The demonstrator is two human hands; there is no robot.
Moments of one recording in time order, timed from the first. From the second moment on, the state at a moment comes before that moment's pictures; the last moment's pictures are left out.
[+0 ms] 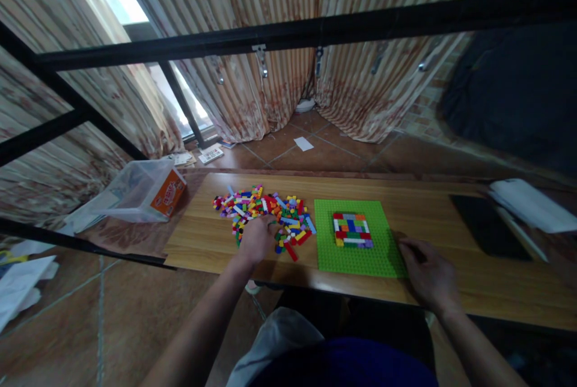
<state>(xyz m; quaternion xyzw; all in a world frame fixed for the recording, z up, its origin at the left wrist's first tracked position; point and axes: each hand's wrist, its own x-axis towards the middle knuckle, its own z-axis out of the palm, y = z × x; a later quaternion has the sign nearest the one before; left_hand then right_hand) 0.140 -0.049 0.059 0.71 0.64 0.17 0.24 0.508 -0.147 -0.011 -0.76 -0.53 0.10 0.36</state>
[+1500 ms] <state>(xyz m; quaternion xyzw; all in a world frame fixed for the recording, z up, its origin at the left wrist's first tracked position) 0.272 -0.058 0.029 0.73 0.46 0.38 0.33 0.499 -0.145 -0.003 -0.73 -0.53 0.12 0.41</state>
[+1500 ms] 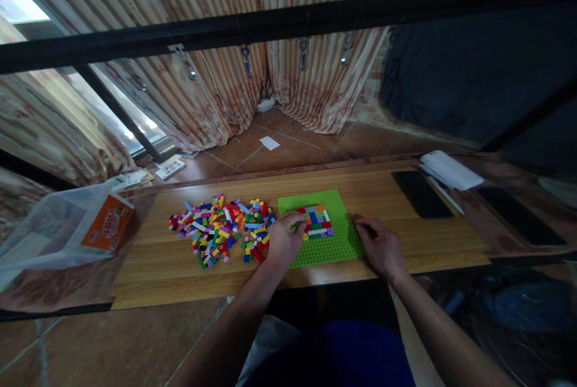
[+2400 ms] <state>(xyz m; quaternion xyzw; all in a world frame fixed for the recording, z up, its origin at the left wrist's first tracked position) 0.277 -0.064 0.014 0.73 0.44 0.43 0.29 0.500 -0.145 -0.003 -0.73 -0.54 0.11 0.40</state>
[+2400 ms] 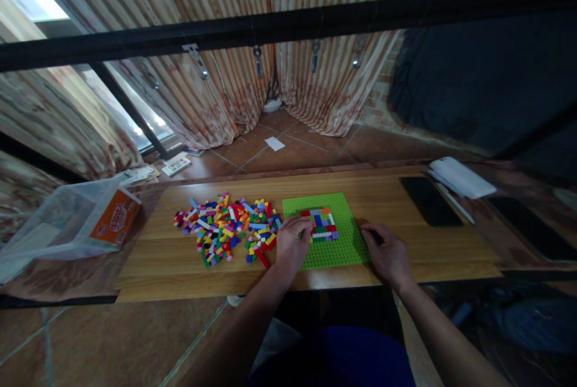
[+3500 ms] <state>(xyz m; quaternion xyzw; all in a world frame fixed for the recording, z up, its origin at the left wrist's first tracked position) 0.266 -0.081 0.024 0.90 0.41 0.12 0.01 0.502 -0.145 -0.007 -0.74 -0.54 0.10 0.39</state>
